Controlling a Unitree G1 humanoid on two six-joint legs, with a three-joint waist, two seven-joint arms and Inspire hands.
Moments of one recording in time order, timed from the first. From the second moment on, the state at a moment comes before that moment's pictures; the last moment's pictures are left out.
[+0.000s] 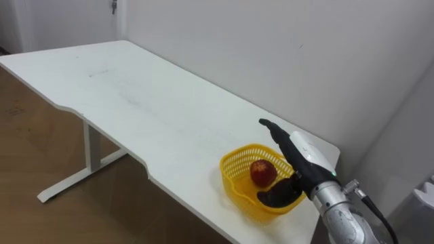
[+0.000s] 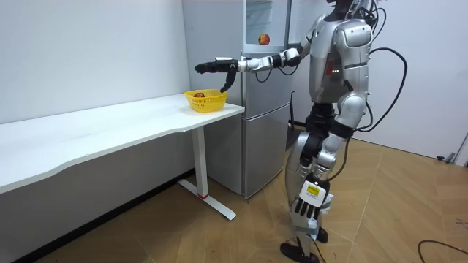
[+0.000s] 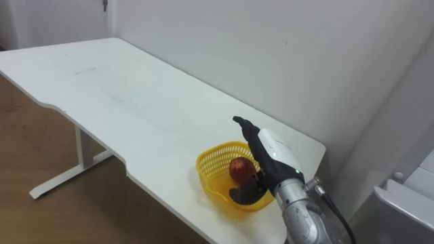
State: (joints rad) left arm 0.16 0.35 -0.08 1.04 0.39 0.10 -0.21; right arm -0.59 -0.44 0.42 0.50 -0.26 -0.06 -0.19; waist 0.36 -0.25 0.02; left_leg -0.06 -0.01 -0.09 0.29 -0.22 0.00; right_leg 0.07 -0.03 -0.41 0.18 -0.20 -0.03
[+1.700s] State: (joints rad) left arm 0.24 0.25 -0.07 1.13 0.38 -0.02 -0.12; right arm -0.17 -0.33 0.04 -0.44 -0.29 -0.34 -0.51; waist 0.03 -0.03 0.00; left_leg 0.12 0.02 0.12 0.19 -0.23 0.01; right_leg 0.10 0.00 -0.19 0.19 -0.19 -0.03
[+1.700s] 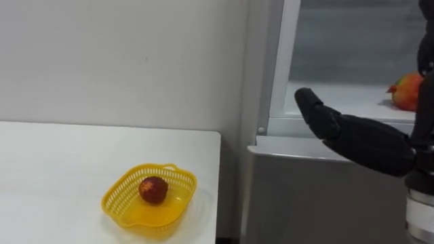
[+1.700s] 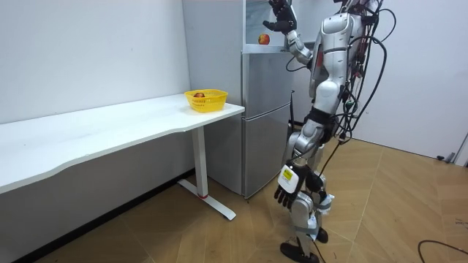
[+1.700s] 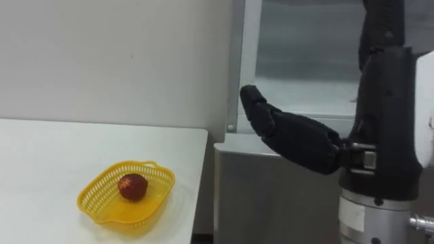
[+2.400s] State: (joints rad) left arm 0.24 0.23 -0.08 1.17 0.38 -0.02 -0.10; right arm -0.12 -0.35 -0.15 -0.29 -0.10 -0.30 -0.56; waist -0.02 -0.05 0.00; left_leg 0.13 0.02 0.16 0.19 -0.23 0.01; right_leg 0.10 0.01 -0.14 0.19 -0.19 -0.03
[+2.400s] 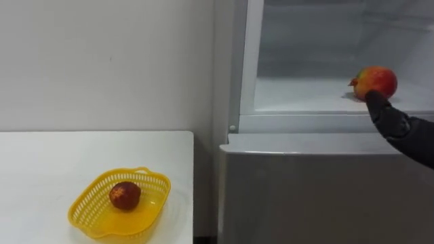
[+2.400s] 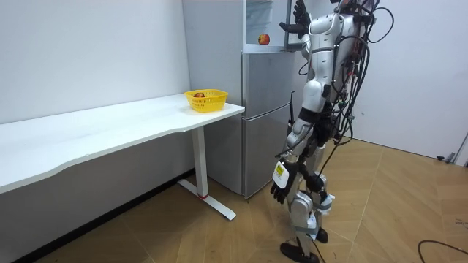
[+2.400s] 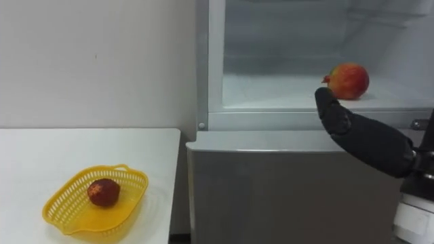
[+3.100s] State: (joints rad) left arm 0.26 0.27 -0.07 1.15 0.36 -0.02 -0.14; right arm -0.32 -0.51 -0.18 -0.01 -0.02 -0.26 -0.52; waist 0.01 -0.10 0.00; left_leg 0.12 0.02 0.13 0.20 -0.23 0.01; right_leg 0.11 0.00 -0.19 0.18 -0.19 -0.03
